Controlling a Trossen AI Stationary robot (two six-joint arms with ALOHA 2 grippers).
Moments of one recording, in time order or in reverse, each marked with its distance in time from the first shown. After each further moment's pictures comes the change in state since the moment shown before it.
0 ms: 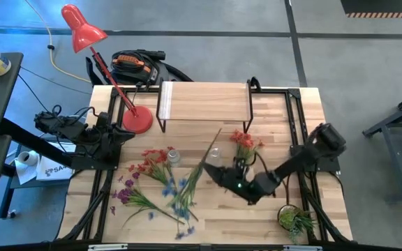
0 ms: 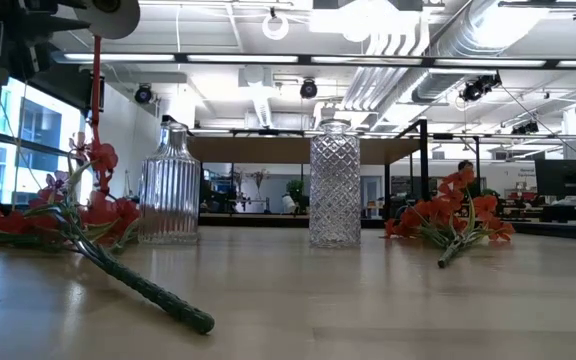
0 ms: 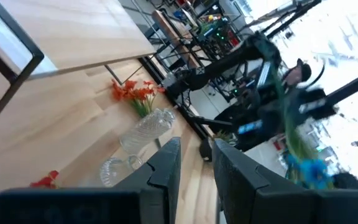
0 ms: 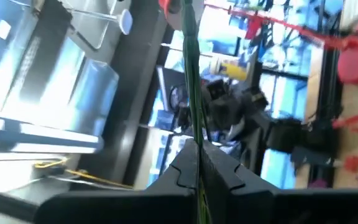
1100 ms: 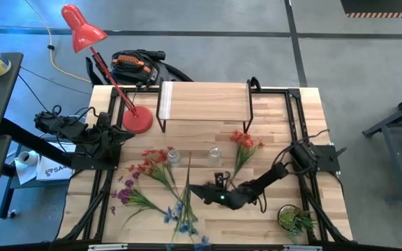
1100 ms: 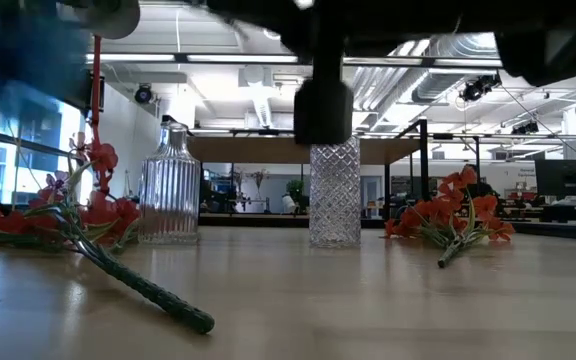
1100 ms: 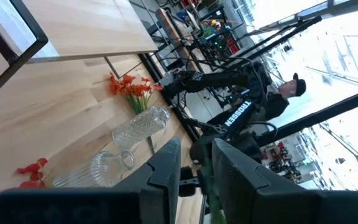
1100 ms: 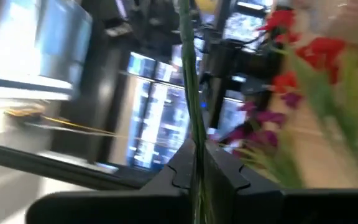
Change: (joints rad) left arm 0.000 0.000 0.000 -0.002 -0.005 -0.098; right arm -0.043 0.347 0.002 0.043 -0.230 0.191
